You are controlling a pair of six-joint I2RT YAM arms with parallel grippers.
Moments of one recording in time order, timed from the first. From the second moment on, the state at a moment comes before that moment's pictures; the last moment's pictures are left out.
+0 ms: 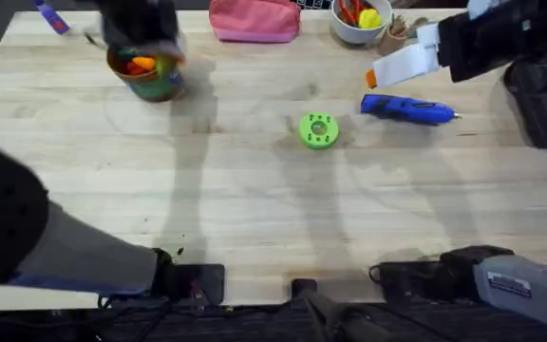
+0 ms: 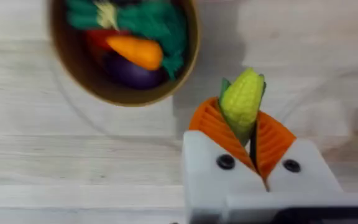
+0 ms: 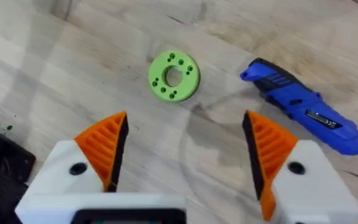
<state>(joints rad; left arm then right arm) 0.01 1.70 1.57 -1.05 0.01 -0.04 0.13 1.29 1.36 -1.13 -0.33 -0.16</state>
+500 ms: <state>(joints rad) 0.16 1.72 1.76 -1.04 -0.02 0.02 0.13 1.29 1.36 -1.13 -0.33 -0.16</state>
